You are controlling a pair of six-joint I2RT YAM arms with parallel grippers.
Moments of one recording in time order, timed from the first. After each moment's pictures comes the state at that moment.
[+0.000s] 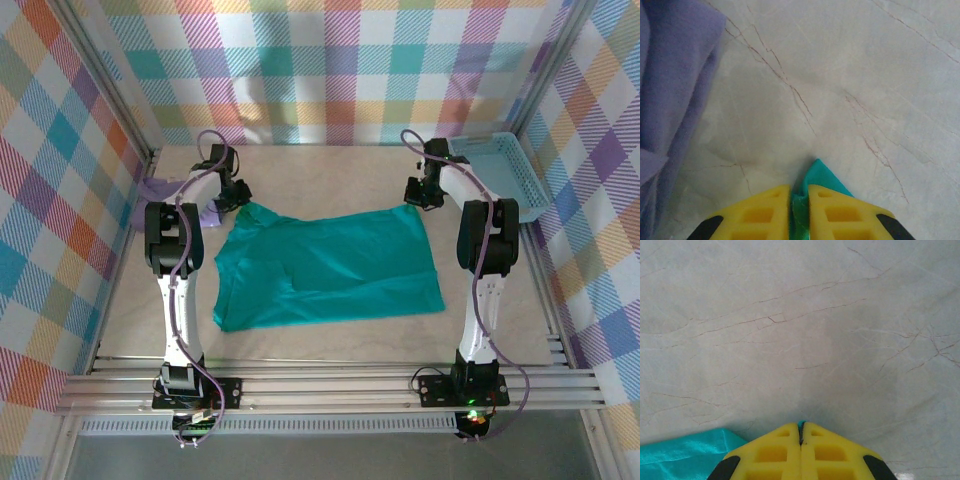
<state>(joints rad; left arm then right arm) -0.05 2.32 1.86 -0.69 0.08 -0.49 0.08 2.25 1.83 -0.77 -0.15 0.26</state>
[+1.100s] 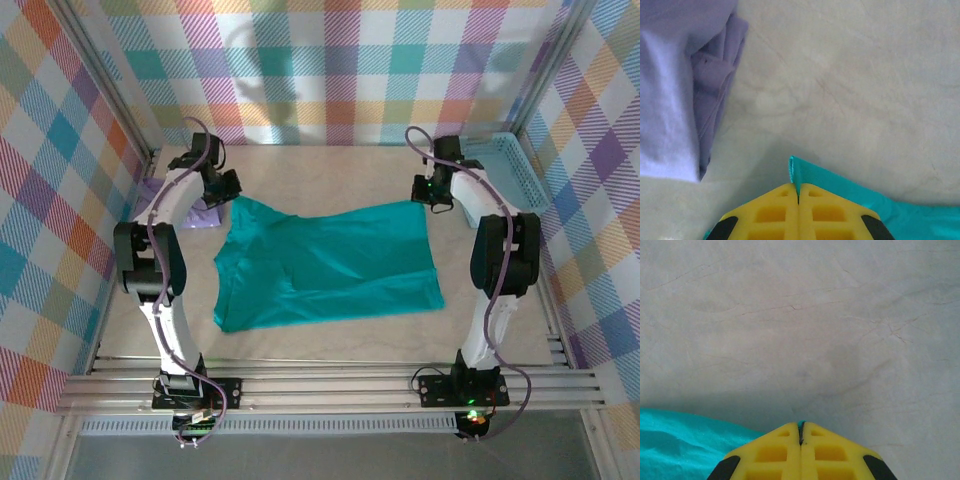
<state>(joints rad) -0.05 1.95 1.65 -0.77 0.09 -0.45 0.08 1.97 1.59 -0.69 -0.12 0.17</state>
